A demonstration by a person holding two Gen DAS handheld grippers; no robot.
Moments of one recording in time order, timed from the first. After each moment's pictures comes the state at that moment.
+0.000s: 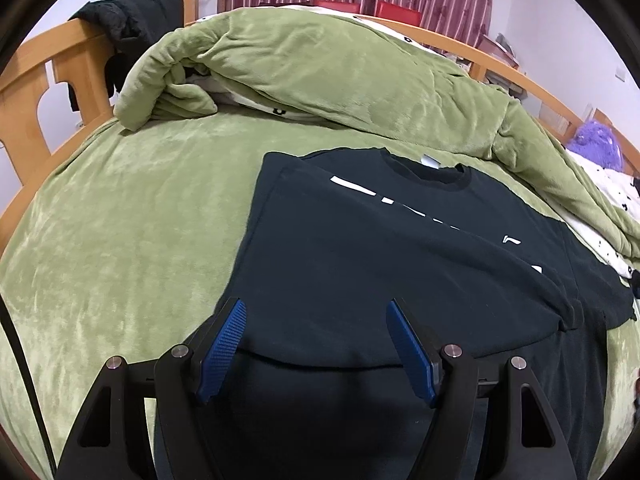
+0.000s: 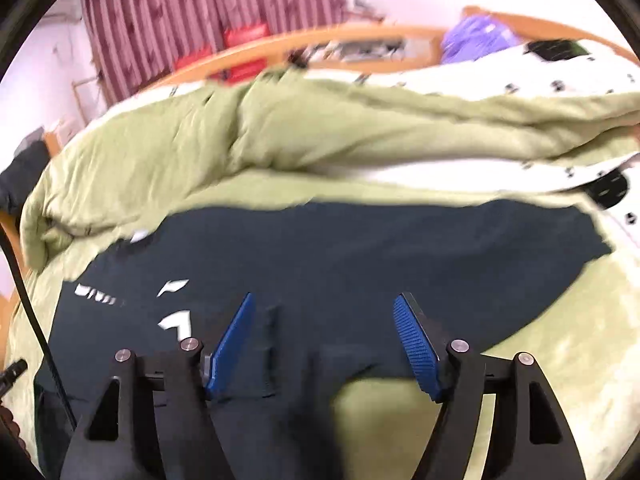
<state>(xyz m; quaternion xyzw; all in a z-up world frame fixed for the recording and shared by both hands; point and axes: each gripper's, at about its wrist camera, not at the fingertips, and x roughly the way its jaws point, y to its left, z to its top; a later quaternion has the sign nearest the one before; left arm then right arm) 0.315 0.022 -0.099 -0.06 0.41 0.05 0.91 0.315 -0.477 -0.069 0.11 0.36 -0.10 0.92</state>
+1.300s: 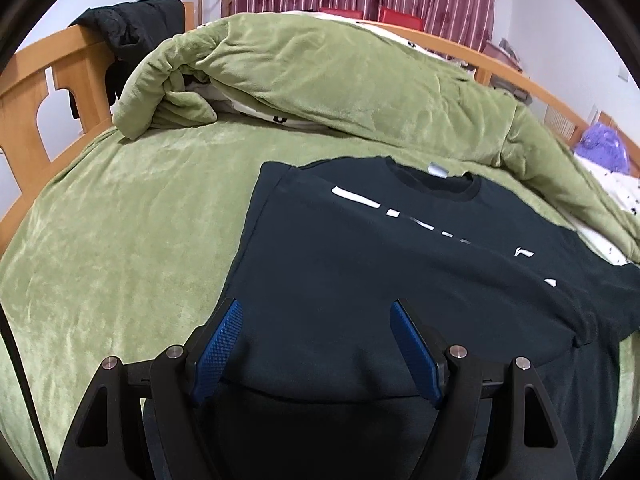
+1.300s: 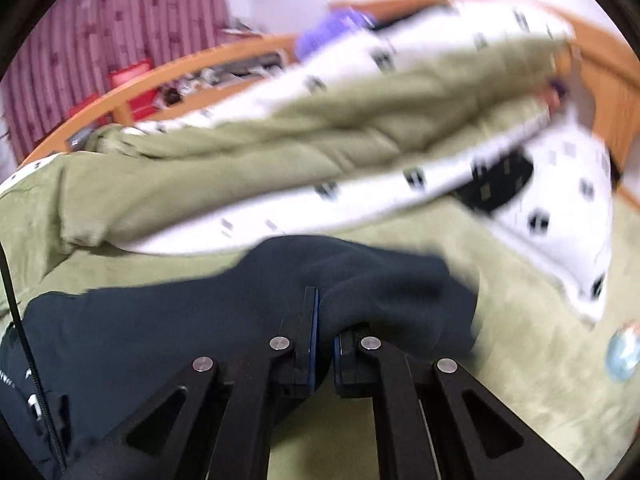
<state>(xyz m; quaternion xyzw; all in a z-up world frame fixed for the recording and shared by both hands) 0.331 0.019 -0.107 -0.07 0.39 0.06 0.91 0.330 -0.671 -0.072 0.12 0.32 -0.24 0.91</state>
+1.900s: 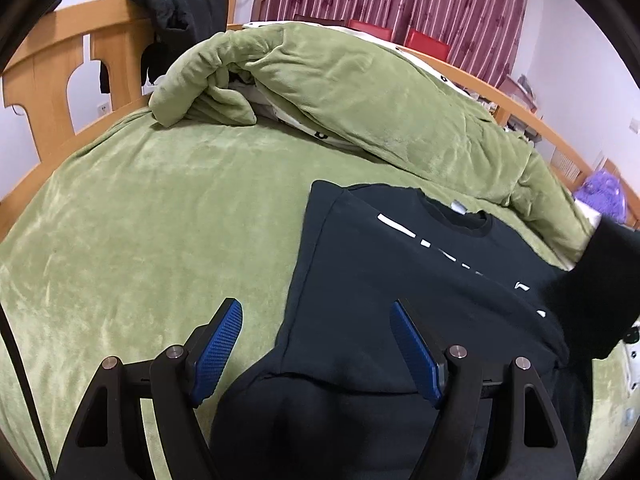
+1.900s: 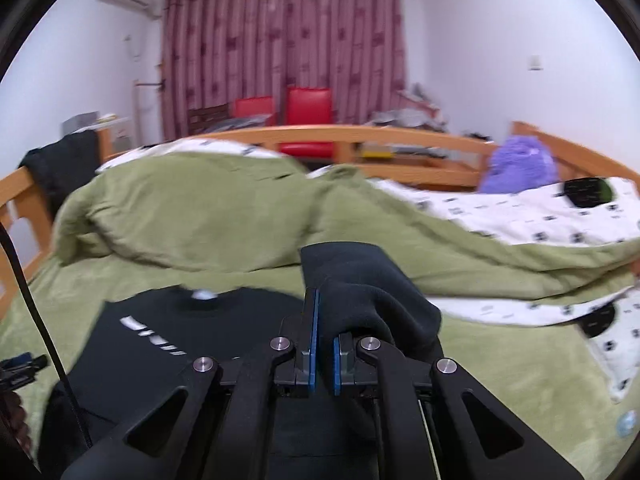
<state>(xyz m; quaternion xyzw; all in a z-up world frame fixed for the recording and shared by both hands) 0.305 0.089 -0.084 -0.13 0.38 0.07 0.91 0.331 -0.327 0.035 0.01 0.27 -0.01 0.96</state>
